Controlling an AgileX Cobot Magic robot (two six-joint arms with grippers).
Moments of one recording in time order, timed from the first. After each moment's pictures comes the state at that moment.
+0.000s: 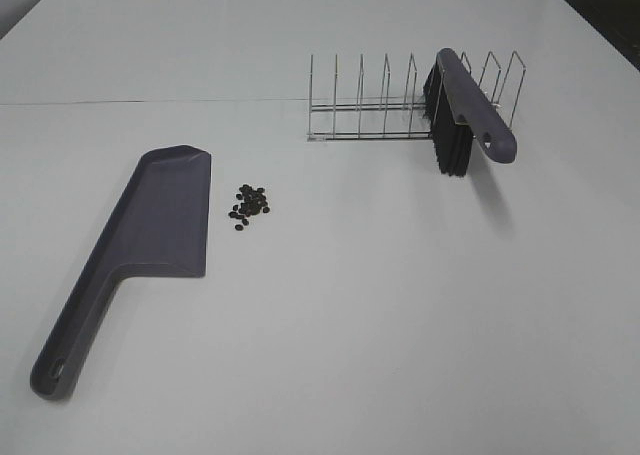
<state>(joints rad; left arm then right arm) -0.07 0.00 -0.51 0.07 1.06 -0.14 0.00 0.00 -0.50 0.05 1.06 -0.07</state>
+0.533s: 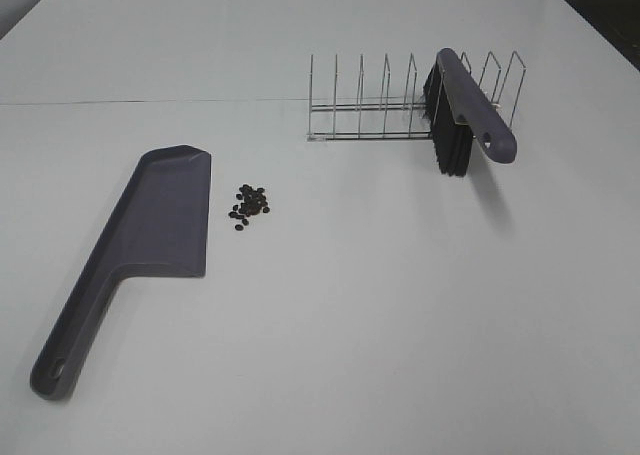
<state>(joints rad) -0.07 0.00 -0.51 0.07 1.06 -0.14 0.00 0.00 -0.50 0.05 1.06 -0.07</state>
